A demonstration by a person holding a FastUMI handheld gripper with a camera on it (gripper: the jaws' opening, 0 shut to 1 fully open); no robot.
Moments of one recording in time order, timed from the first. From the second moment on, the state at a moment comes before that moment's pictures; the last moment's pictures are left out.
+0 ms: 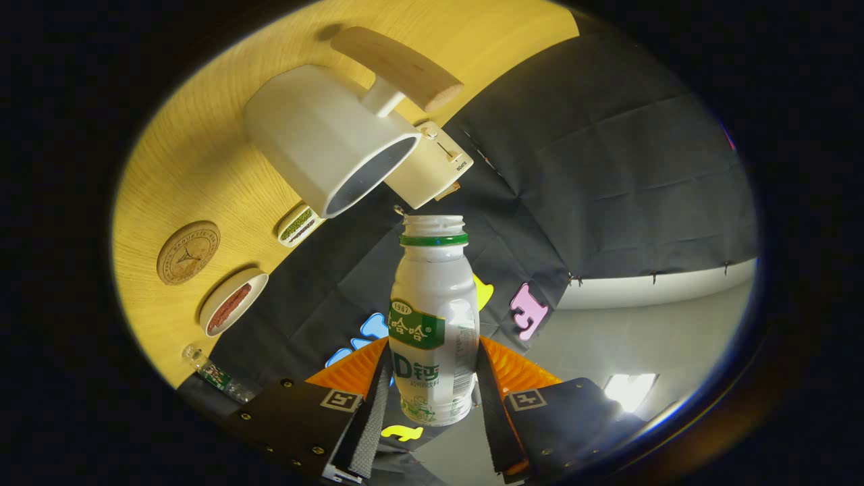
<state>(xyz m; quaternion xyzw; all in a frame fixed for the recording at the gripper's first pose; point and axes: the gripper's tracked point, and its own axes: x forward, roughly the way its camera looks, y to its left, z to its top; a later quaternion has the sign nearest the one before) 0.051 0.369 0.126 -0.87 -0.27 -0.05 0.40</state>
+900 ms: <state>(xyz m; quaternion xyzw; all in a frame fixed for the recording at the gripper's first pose) 0.063 0.334 0.119 -0.71 -0.16 0.03 0.68</state>
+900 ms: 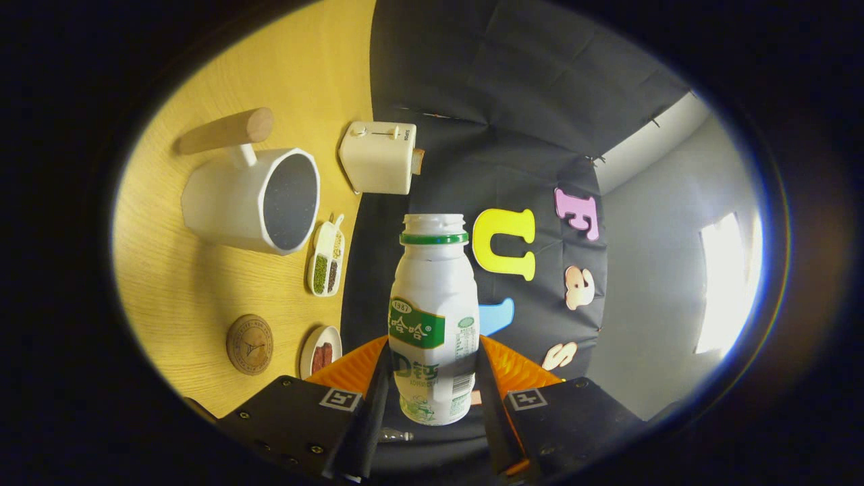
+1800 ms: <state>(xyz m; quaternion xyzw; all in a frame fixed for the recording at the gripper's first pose) 0.082 0.304 0.116 -0.38 -0.07 0.10 0.92</state>
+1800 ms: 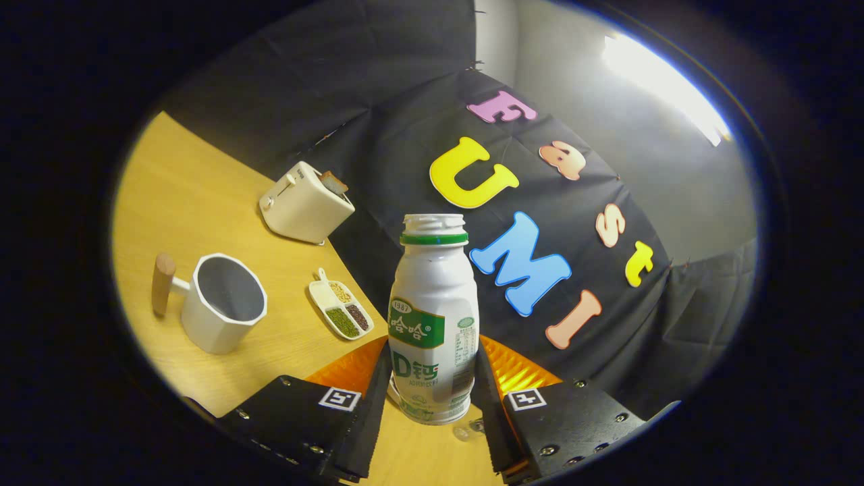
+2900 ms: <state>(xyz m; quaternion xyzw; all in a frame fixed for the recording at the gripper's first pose) 0.123 0.304 0.036 -0.05 0.05 0.18 0.98</state>
